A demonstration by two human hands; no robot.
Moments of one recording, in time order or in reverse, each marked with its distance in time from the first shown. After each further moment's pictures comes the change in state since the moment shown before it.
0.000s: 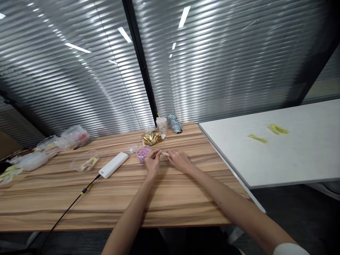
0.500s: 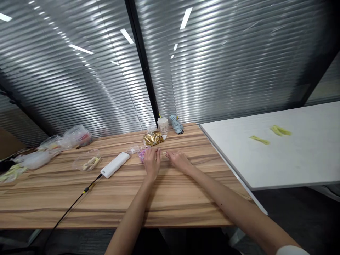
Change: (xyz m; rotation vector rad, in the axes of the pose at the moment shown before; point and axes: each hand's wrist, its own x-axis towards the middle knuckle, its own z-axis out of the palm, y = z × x) left_hand -0.001 0.019 -0.012 0.685 0.018 0.442; right_hand 0.004 0.002 0.014 -0.015 0.148 -0.134
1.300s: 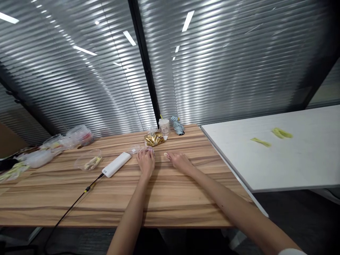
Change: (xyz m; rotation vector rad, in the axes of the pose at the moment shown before) left_hand 0.003 -0.035 -0.002 0.475 -0.085 -0.069; right_hand -0.001 -0.003 -0.012 -0.021 -0.100 0.020
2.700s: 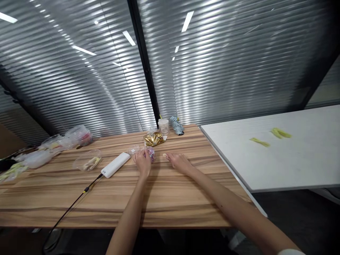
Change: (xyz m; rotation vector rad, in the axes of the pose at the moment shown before) left_hand 0.007 -0.004 -0.002 -0.230 0.085 -0.226; right_hand -0.001 -0.003 -0.006 -0.017 -0.068 0.008
